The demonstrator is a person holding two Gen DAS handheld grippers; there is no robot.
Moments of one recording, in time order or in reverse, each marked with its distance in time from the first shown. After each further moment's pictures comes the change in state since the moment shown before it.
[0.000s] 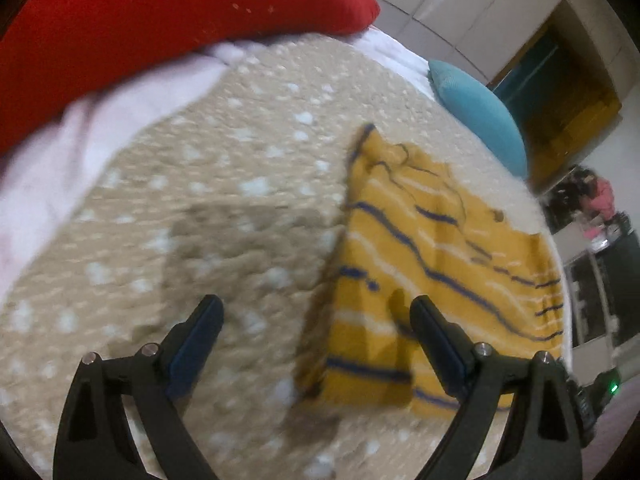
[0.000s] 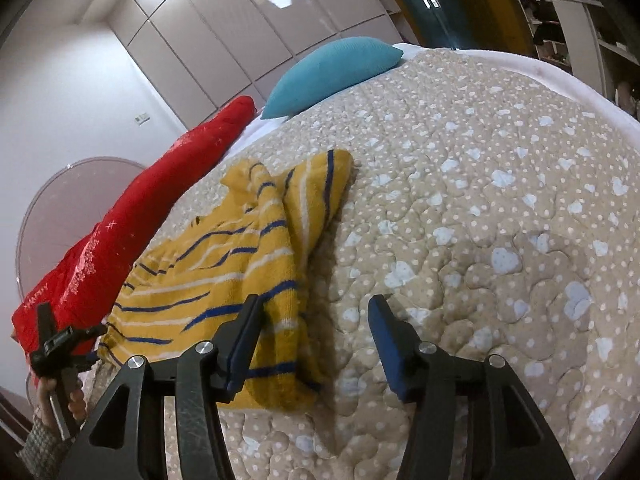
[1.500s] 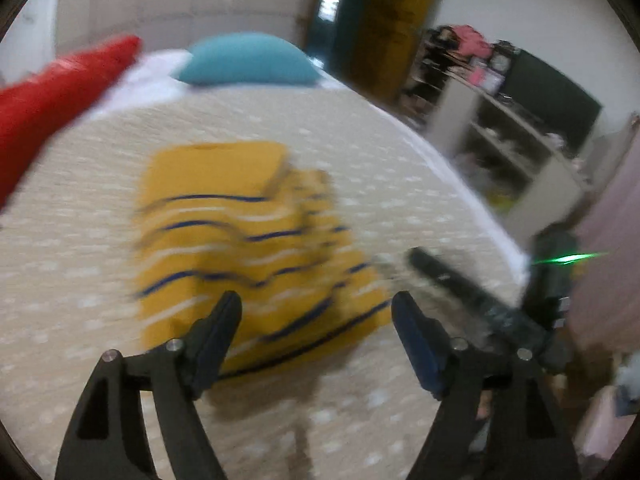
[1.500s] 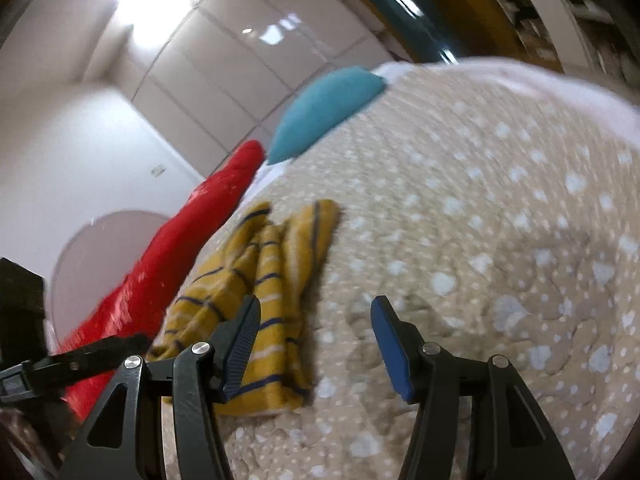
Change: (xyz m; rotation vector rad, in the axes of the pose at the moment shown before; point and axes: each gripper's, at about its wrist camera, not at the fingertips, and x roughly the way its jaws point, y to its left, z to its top) left arm -0.028 -0.309 -0.127 0.644 0.021 -0.129; right arm -0.038 -0.038 0.012 0.095 -0.125 0.113
